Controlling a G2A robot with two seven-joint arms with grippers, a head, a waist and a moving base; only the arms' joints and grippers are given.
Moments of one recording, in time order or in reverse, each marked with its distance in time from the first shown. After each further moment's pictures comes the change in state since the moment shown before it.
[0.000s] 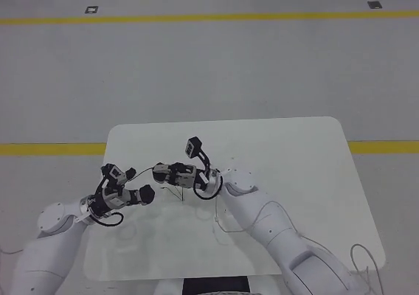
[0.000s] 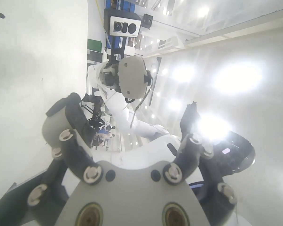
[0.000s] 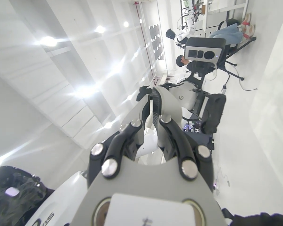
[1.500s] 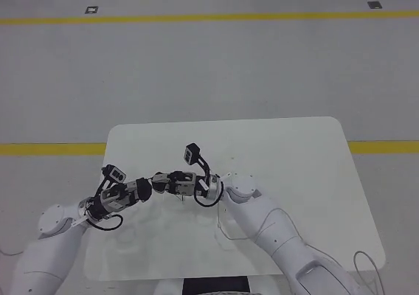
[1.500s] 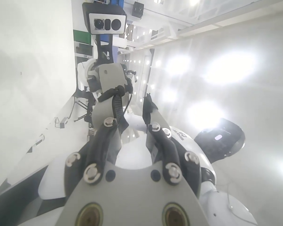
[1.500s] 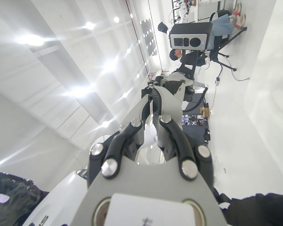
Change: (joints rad) left arm 0.006 0.013 0.015 0.001 -0.062 -0.050 -0.077; right arm -0.067 0.051 -0.026 -0.149 -0.013 0.098 0.006
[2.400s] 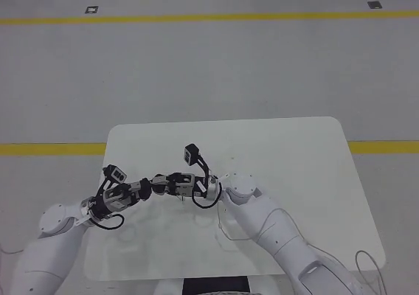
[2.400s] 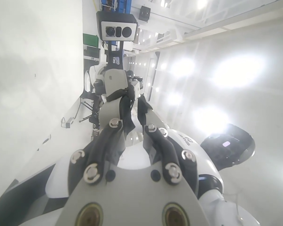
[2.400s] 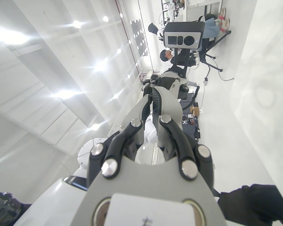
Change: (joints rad) left arm -0.007 0.008 0.018 0.005 0.039 -0.004 0.039; right arm 0.004 0.023 -0.037 -0.031 -0.037 0.013 -0.042
